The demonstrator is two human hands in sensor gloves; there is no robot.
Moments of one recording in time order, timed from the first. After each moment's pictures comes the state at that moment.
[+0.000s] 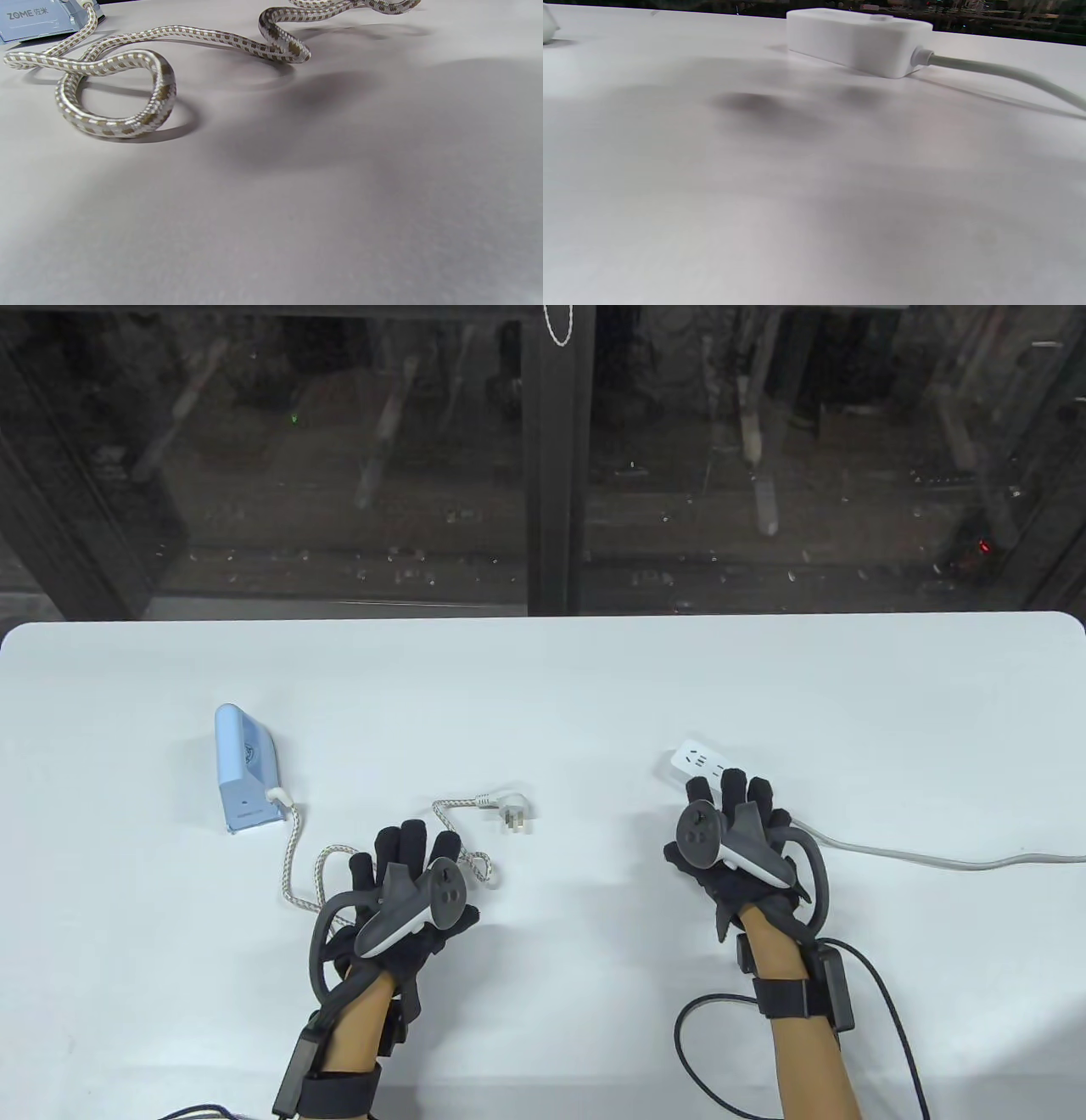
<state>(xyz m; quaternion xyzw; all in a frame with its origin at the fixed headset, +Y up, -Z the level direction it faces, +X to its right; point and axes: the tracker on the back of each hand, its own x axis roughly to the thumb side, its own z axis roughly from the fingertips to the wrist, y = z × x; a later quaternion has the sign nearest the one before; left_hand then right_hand) -0.177 -0.748 -0.308 -0.18 -0.02 -0.04 0.98 0.178 -0.745 -0.380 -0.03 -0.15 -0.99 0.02</state>
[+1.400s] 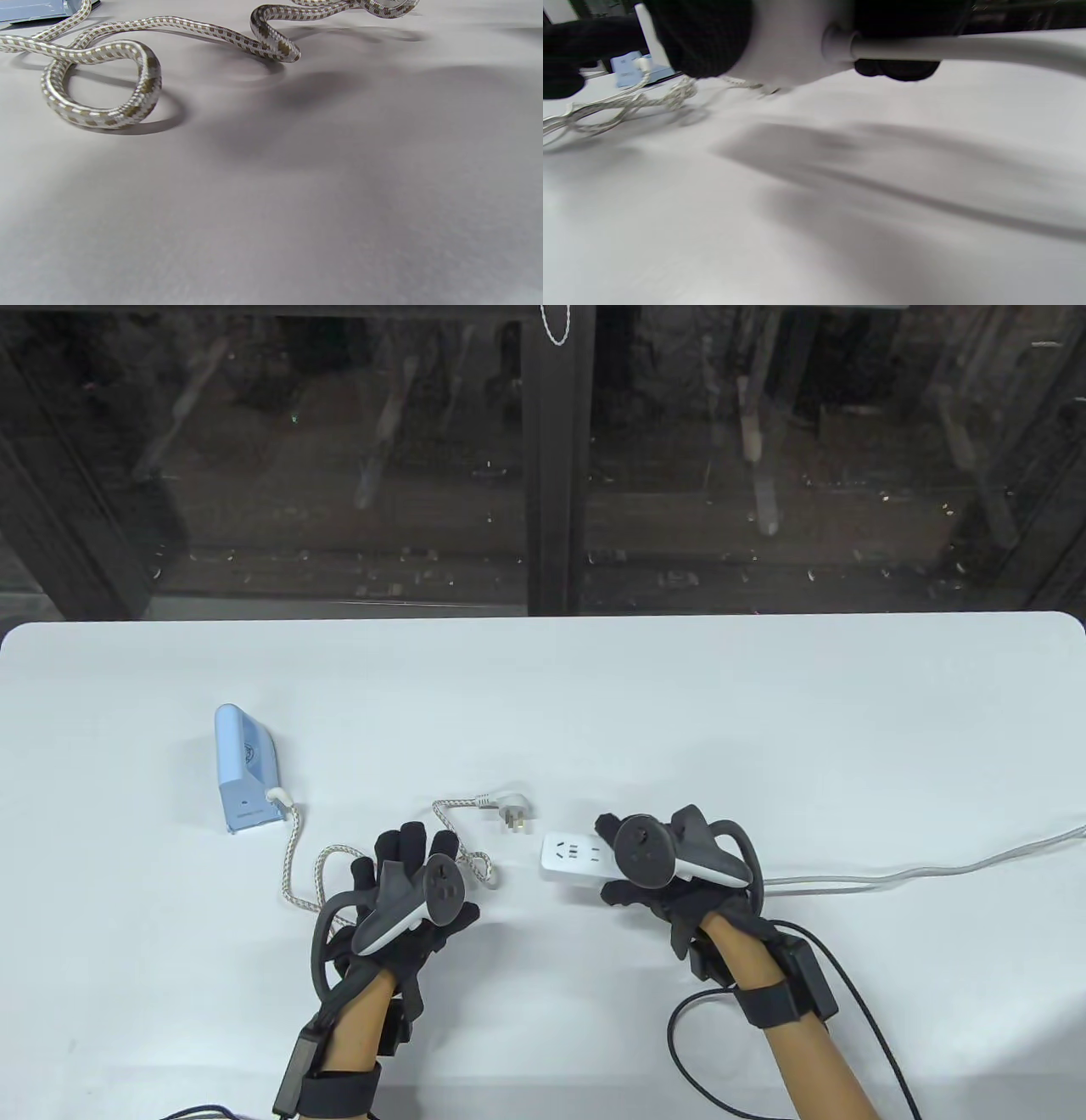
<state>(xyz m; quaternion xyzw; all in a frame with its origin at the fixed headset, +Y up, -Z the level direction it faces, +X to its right) -0.178 -0.750 -0.310 -0.19 -0.02 -0.02 0.98 0.095 -0.728 -0.344 -0.26 -0.15 -0.95 -0.05</state>
